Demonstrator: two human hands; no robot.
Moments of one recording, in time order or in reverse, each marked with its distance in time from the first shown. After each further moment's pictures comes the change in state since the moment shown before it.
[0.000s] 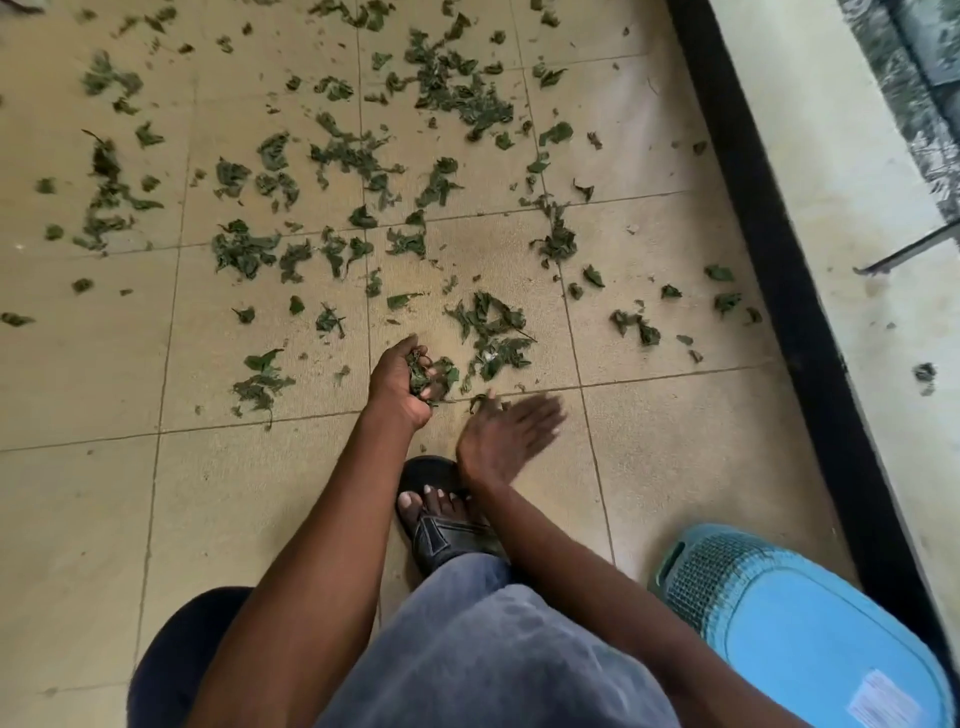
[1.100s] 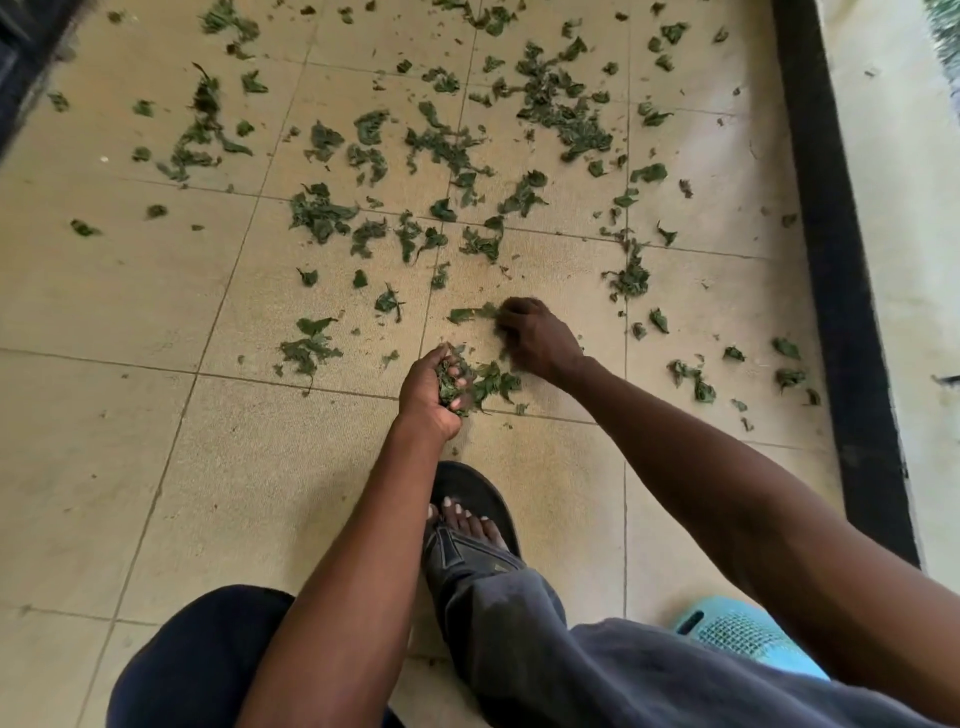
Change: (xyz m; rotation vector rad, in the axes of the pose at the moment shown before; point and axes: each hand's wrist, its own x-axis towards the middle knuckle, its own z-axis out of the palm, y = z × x) left_hand 0.009 0.000 -0.034 -0.210 -0.014 0.021; right_hand 0.143 -0.106 -0.013 -0.444 -0.263 -1.360
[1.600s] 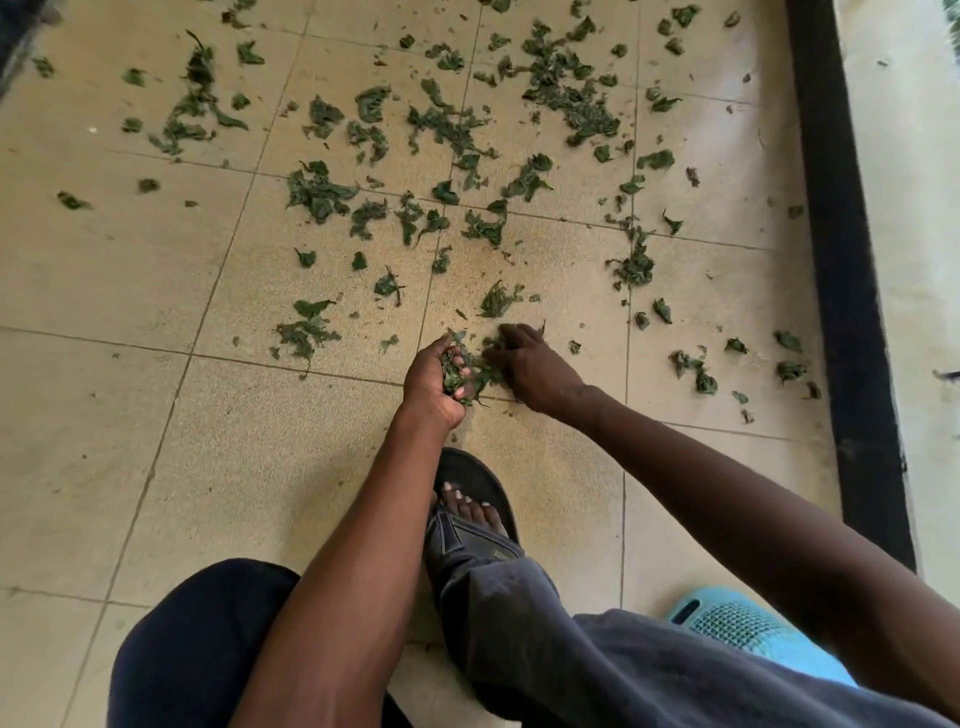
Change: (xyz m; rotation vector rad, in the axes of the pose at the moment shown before) left_hand 0.009 -0.007 -0.002 -0.010 0.032 -0.026; right_hand -0.050 -0.037 0.002 -0.119 -0.274 0.035
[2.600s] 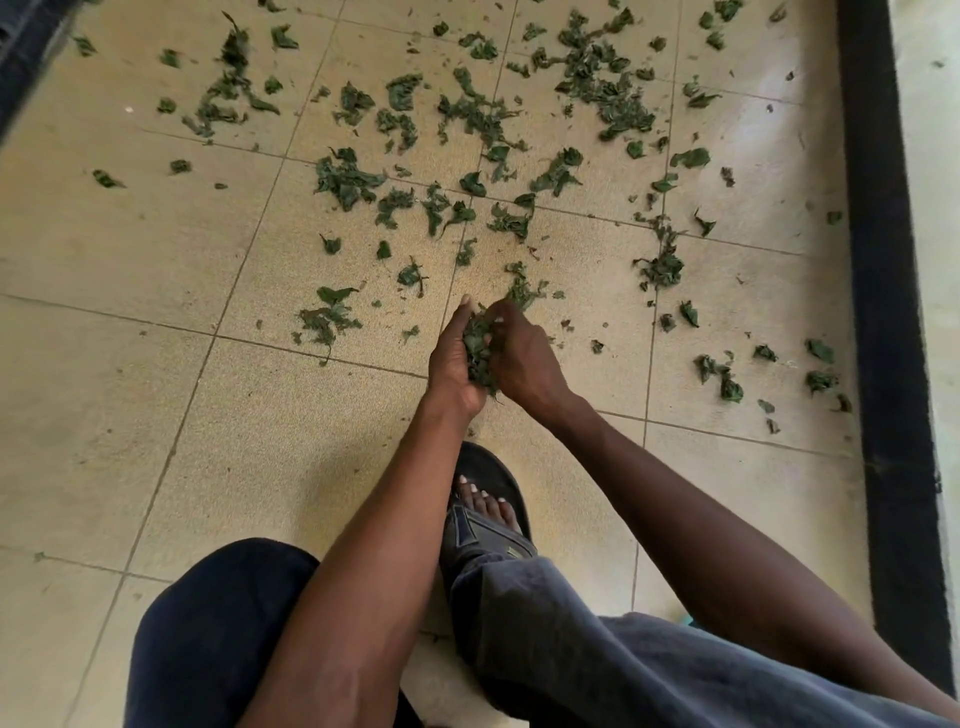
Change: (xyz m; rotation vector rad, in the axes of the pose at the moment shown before) left_hand 0.003 0.003 0.004 -0.051 -0.223 0.052; right_hand -0.006 -0.094 -0.055 0.621 0.275 0.289
